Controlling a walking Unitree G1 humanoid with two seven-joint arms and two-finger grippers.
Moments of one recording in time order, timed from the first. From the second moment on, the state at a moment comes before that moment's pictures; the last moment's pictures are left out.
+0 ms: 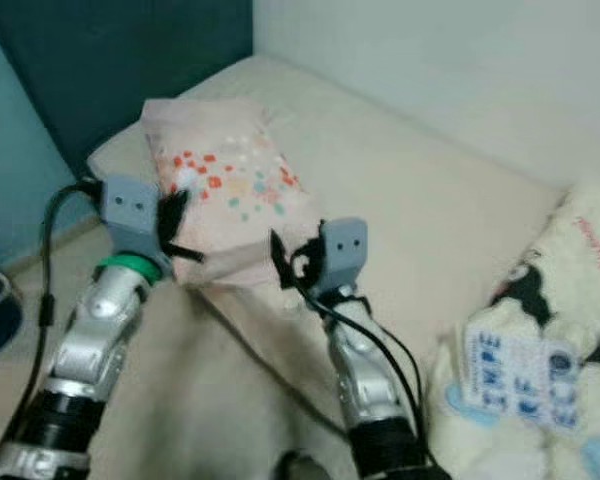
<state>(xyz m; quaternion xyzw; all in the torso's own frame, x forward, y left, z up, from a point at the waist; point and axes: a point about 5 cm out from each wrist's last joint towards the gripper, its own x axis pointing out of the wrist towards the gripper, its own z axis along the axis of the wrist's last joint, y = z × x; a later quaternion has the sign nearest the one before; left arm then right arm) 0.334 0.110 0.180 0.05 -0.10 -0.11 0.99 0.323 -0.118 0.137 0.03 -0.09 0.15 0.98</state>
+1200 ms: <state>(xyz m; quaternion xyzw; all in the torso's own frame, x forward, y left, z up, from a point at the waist) 0.321 0.118 0.153 0.12 -0.06 -0.19 0.97 0.315 -0.134 0.082 0.07 0.02 0.08 0.99</state>
